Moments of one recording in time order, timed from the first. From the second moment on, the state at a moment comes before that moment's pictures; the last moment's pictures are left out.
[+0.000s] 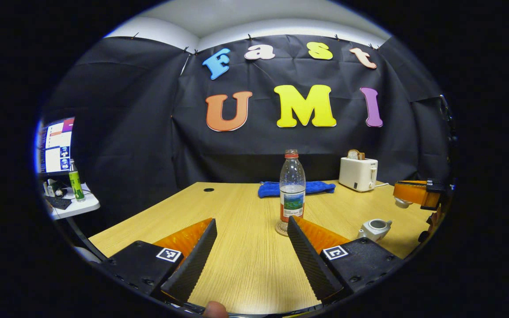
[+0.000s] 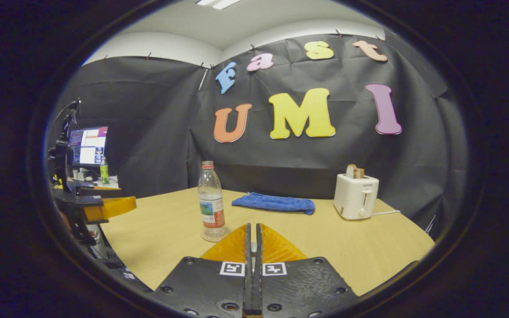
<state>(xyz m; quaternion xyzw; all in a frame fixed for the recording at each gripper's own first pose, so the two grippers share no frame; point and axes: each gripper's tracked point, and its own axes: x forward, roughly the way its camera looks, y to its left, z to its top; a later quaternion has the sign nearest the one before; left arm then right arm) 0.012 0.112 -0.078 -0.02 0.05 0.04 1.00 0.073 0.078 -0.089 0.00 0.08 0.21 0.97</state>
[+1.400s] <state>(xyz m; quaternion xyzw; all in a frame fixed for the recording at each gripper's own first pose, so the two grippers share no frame) -0.012 0.097 -0.059 0.00 0.02 0.06 1.00 0.081 0.081 -0.118 0.04 0.09 0.22 0.97</state>
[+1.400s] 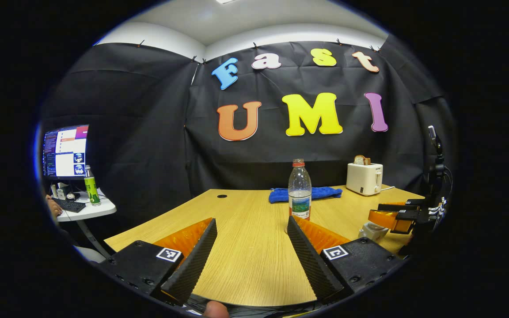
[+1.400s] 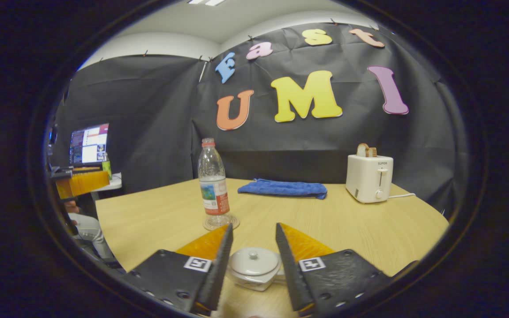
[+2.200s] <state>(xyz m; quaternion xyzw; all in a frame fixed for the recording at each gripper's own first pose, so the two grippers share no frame) -0.018 -0.017 0.006 -0.01 -0.06 -0.01 1.00 -0.030 -0.051 -0.013 -0.02 -0.02 0.00 1.00</state>
